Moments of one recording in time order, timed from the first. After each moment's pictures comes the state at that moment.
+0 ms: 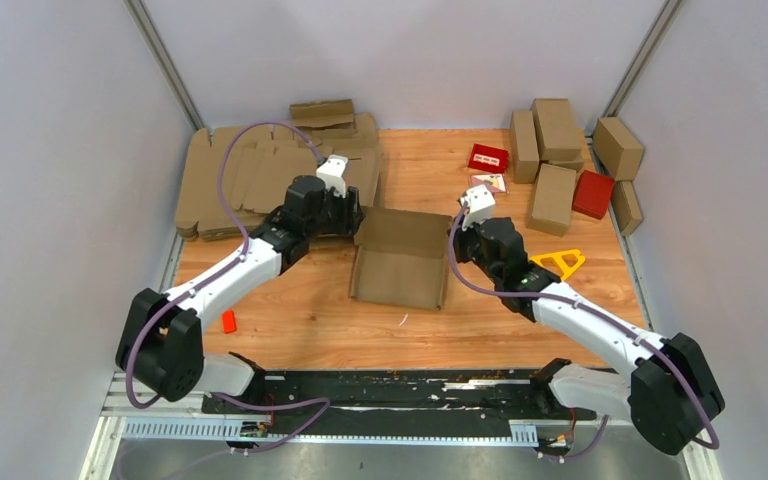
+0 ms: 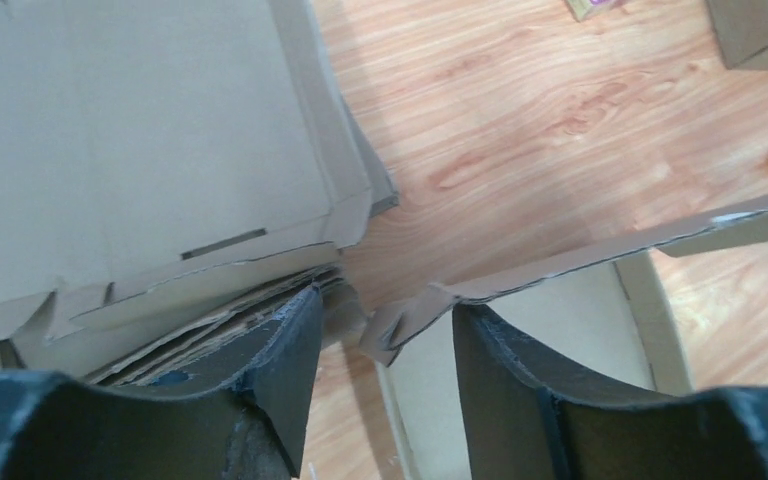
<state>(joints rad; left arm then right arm) -0.50 1.35 0.91 -0.01 0.02 -0.21 0.62 1.13 0.63 0.16 0.16 0.08</state>
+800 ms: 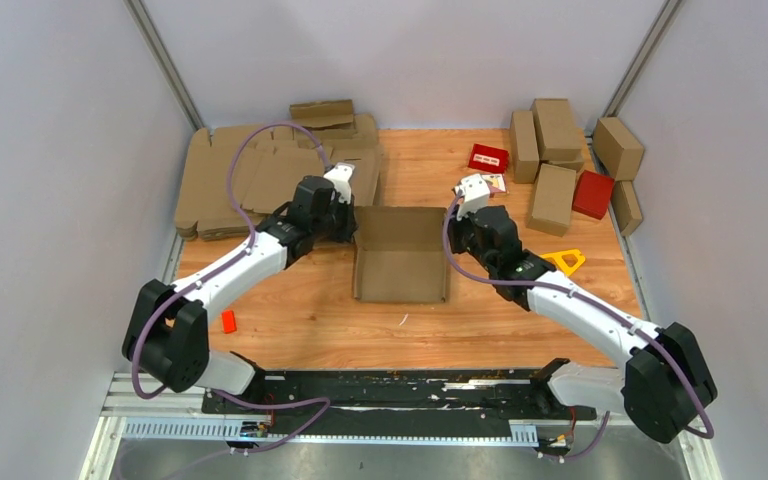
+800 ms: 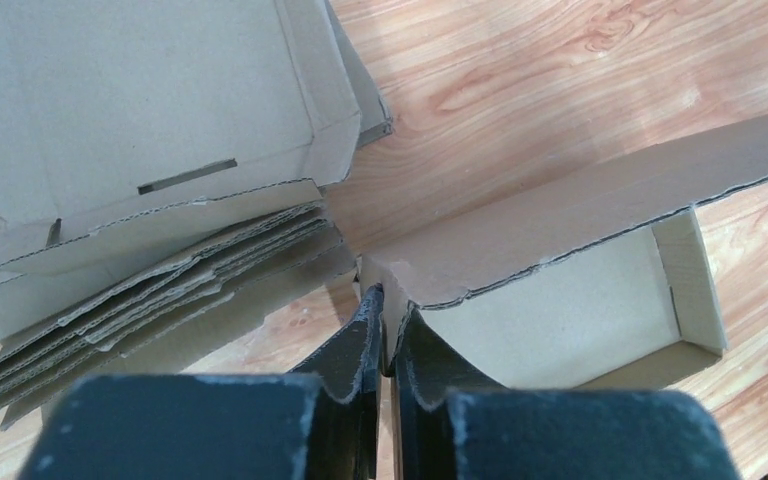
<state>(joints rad) -0.51 1.41 0.97 -0.17 0.07 -0.22 0.61 1.19 0.73 0.12 0.16 0.08</state>
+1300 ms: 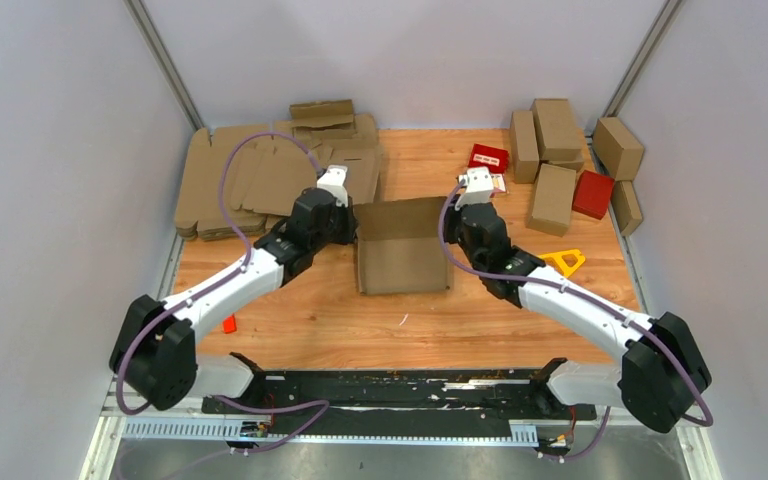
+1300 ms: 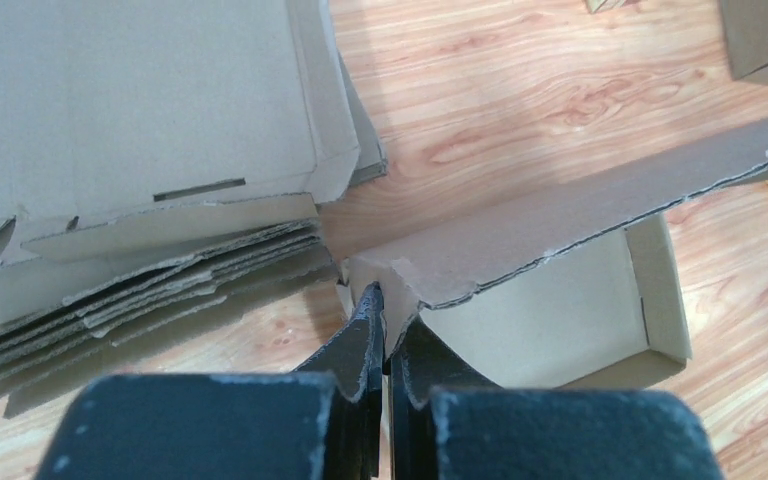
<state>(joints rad) -0.58 1.35 0.91 -0.06 -0.08 -0.32 0.68 1.25 0.80 0.12 0.38 0.24</state>
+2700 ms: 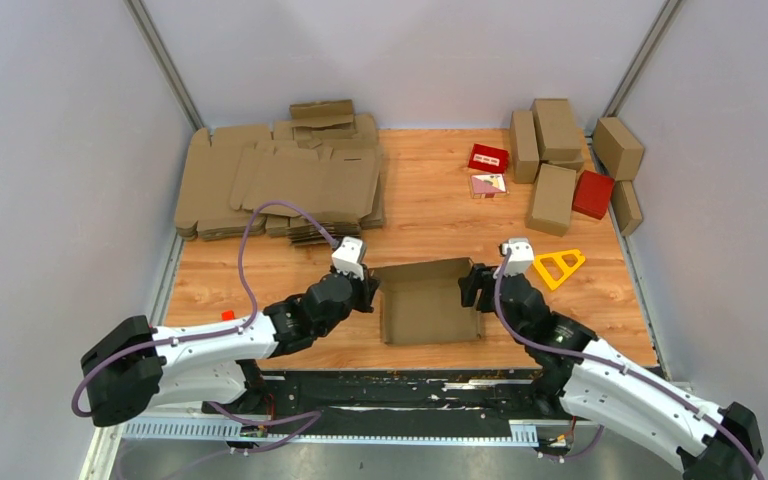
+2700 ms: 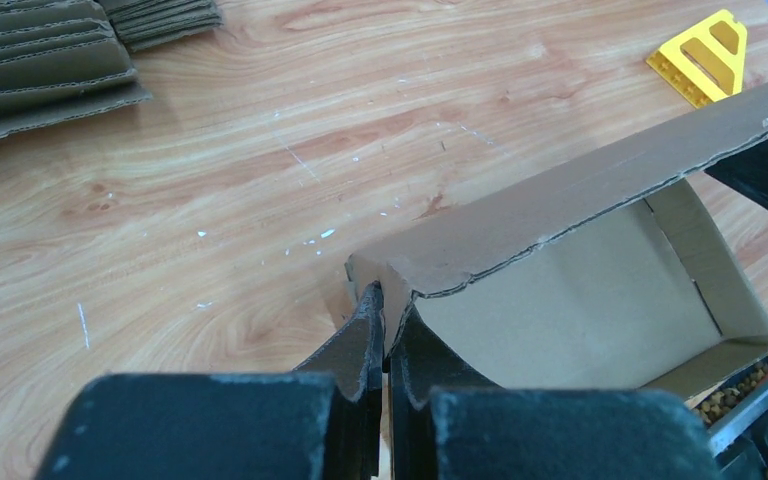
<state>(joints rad) -1.05 1.10 0.45 0.28 -0.44 -0.50 0.83 0.67 0.39 -0.17 0.49 0.51</state>
